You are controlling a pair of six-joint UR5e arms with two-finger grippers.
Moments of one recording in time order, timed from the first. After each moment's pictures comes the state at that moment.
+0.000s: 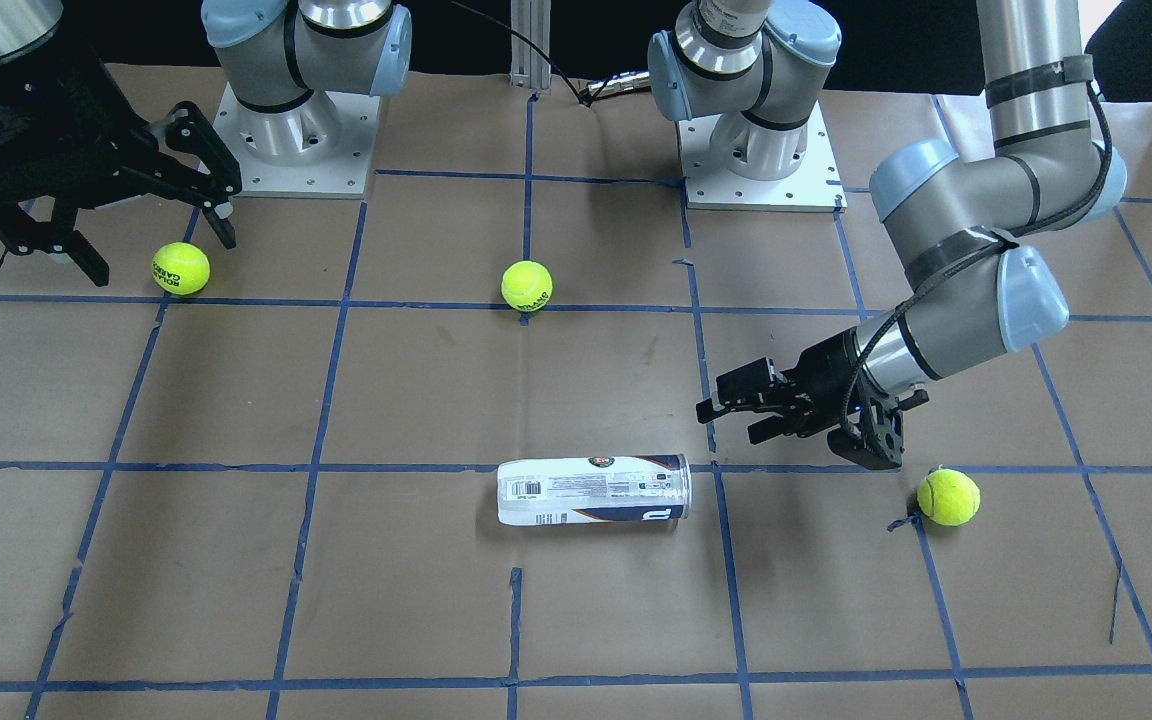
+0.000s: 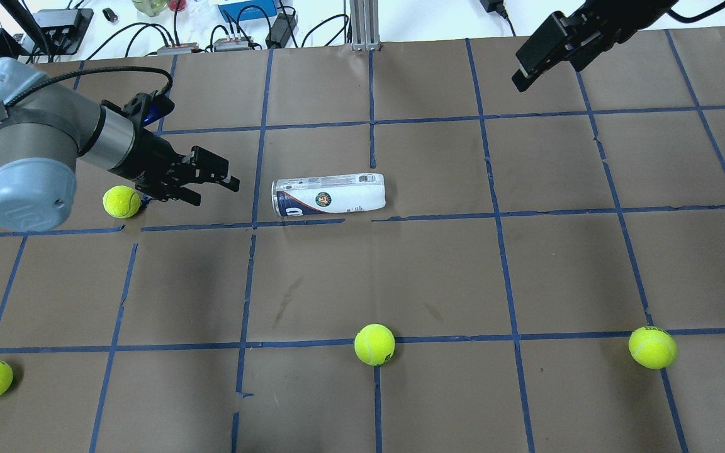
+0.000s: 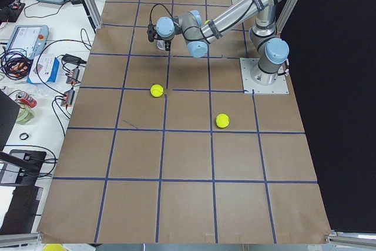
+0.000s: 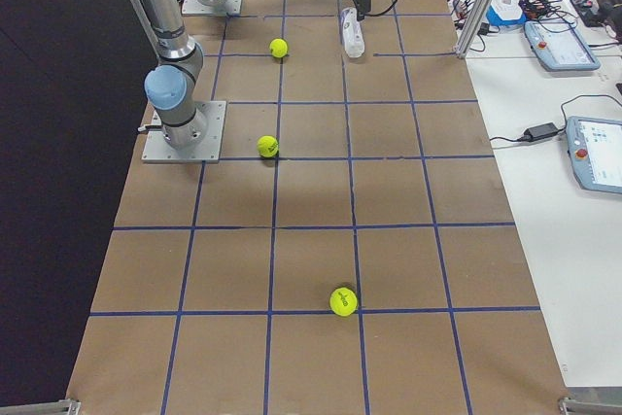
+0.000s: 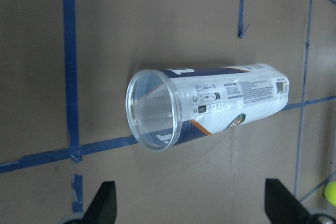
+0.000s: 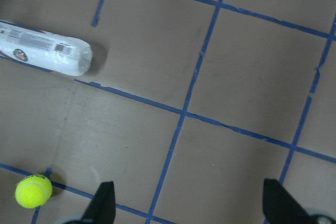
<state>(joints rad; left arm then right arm) -1.30 -1.88 -1.93 -1.12 0.86 0.31 1.48 -1.55 1.44 -1.56 -1.48 -0.38</state>
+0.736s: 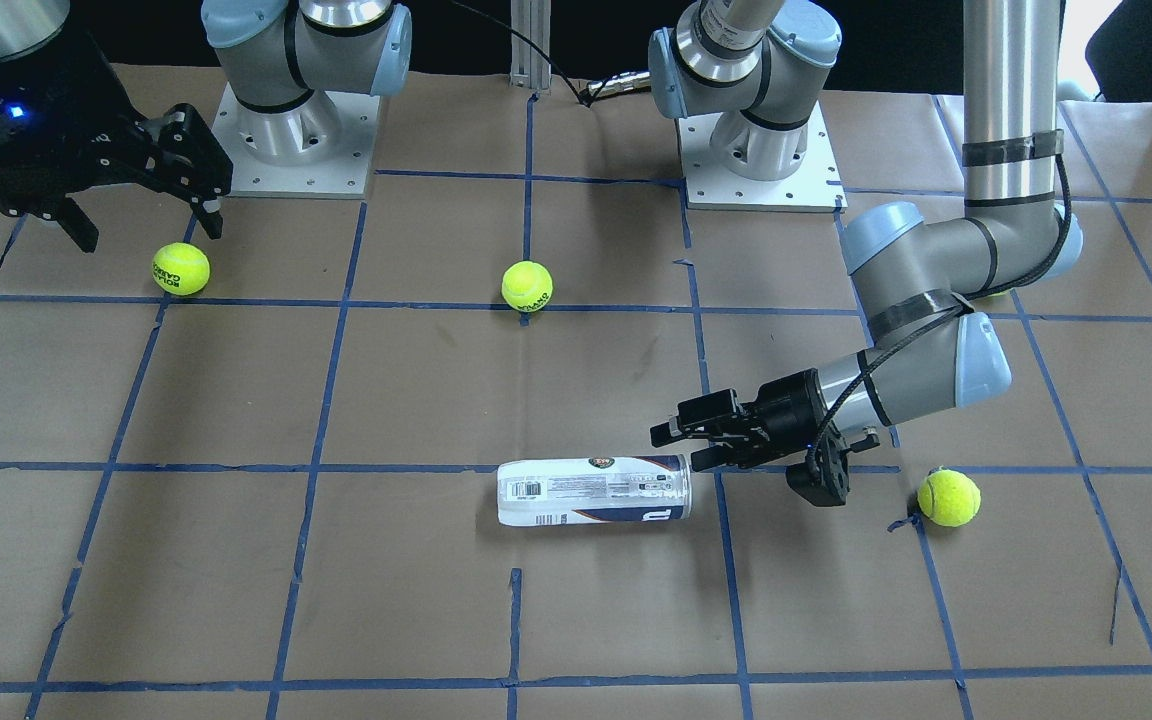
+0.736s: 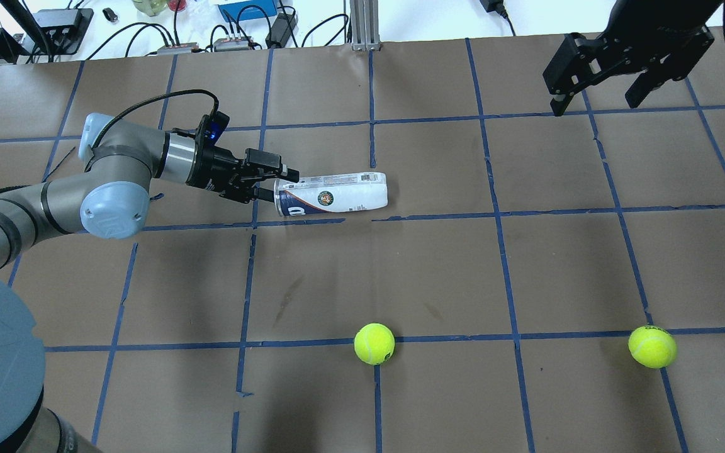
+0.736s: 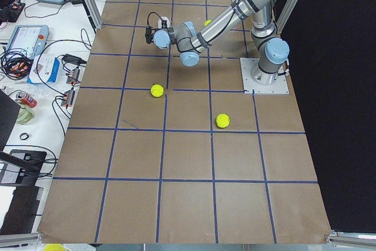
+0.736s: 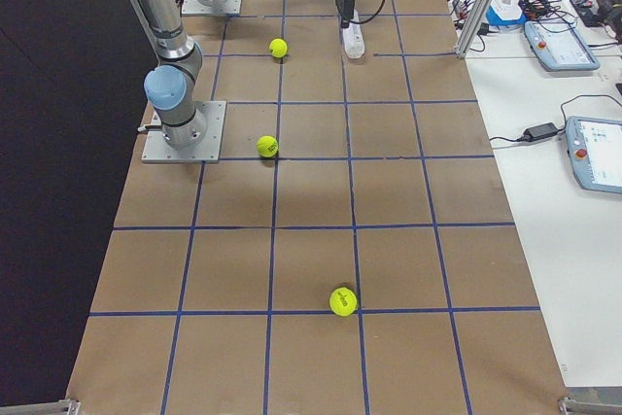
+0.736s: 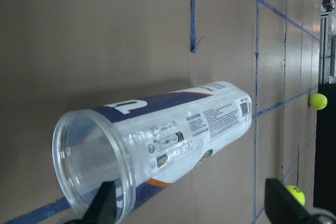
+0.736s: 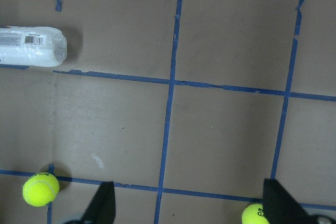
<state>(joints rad) -1.36 -2.01 -1.92 -0.99 0.68 0.31 1.50 -1.56 1.45 -1.47 -1.53 -0.16</state>
